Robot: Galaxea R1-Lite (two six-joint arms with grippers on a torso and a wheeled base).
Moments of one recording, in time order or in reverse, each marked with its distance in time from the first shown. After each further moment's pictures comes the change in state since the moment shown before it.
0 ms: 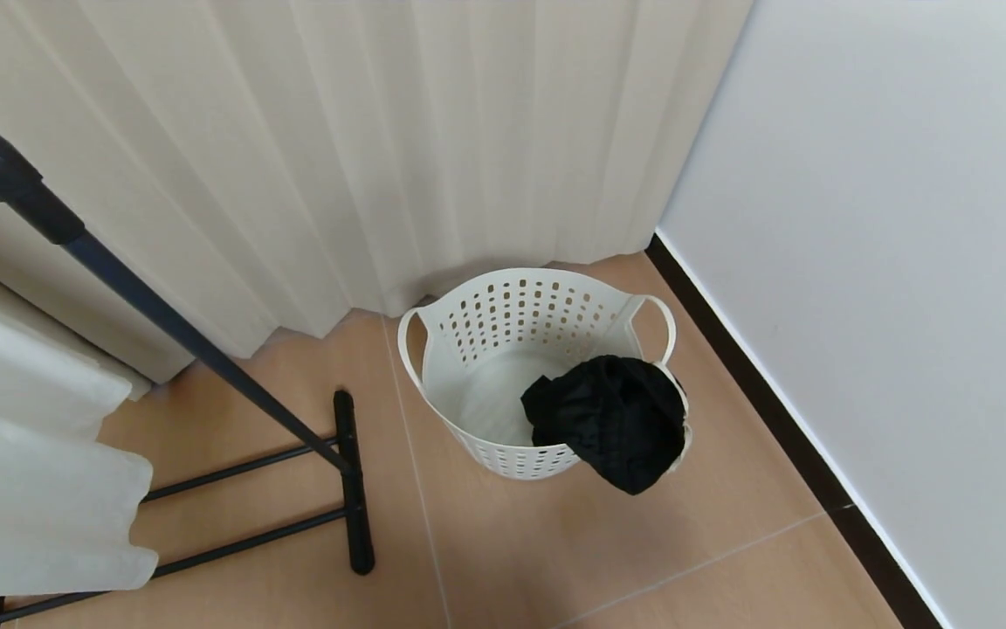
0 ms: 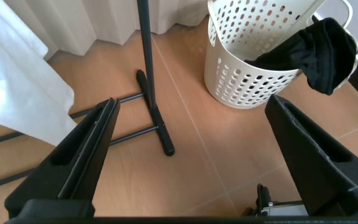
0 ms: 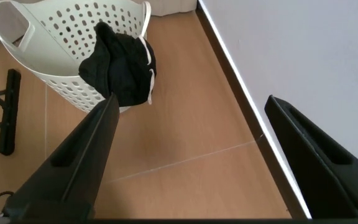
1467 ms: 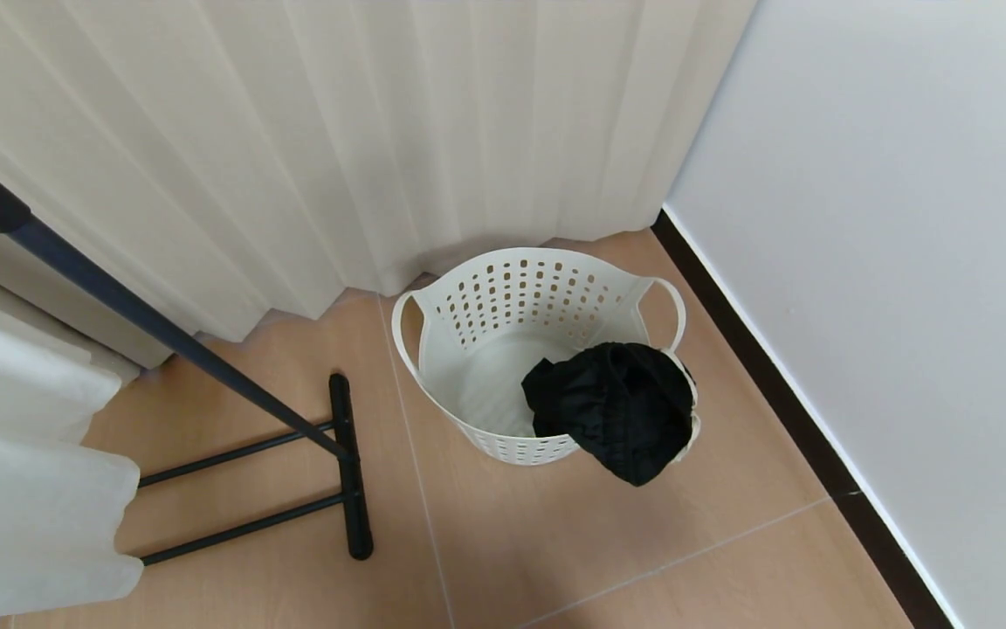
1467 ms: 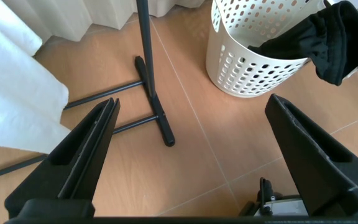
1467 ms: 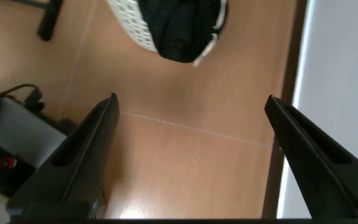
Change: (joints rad) left arm 0.000 0.000 0.000 0.000 -0.001 0.005; right arm 0.377 0.591 -0.241 -0.008 0.001 -0.325
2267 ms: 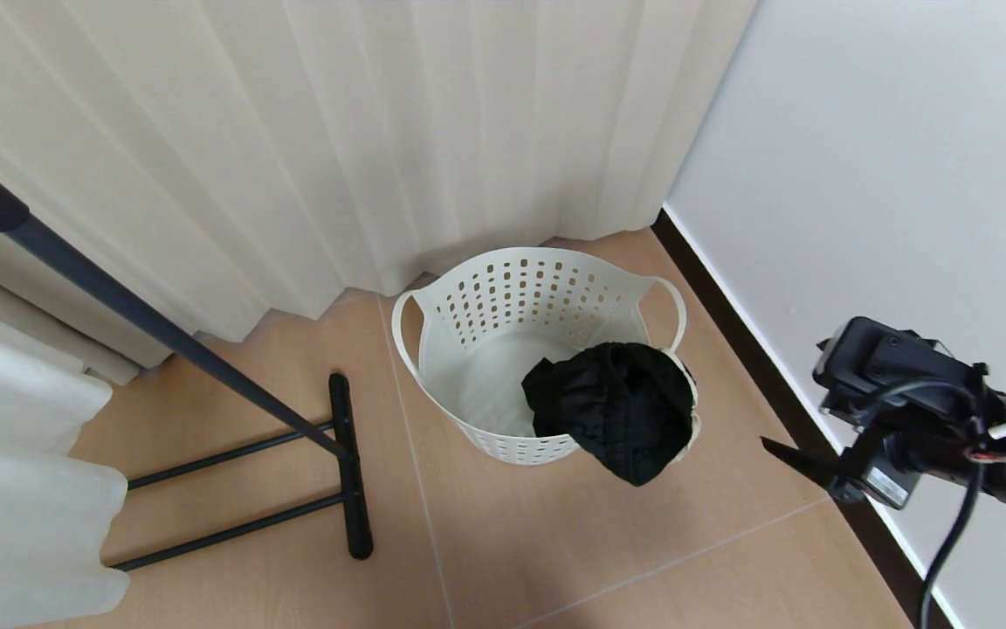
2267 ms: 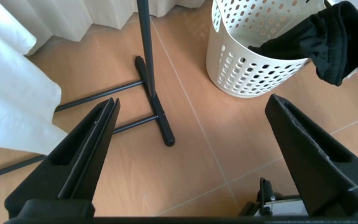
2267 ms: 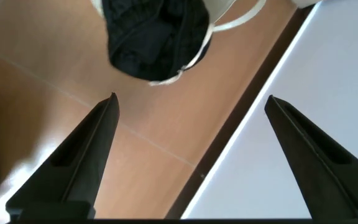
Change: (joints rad) left arm 0.000 0.000 0.000 0.000 0.000 0.000; right arm 0.022 0.772 -0.447 -0.207 -0.146 -0.425
